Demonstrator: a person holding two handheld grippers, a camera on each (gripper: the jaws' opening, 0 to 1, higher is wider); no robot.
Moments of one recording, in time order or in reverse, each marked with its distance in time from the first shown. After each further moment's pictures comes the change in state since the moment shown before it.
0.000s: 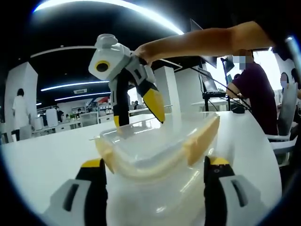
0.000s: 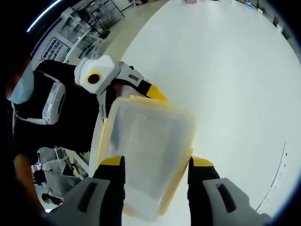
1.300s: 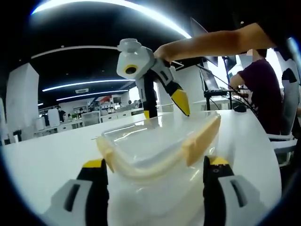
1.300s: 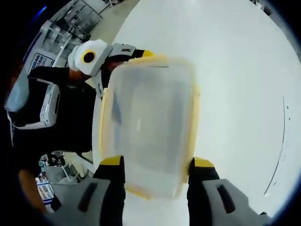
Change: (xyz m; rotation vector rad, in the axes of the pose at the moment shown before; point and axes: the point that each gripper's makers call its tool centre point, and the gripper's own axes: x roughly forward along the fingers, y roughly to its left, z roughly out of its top) left arm -0.006 -0.002 -0.003 0.008 0.012 0.012; right arm -0.001 0.020 -0.056 0.186 0.069 -0.053
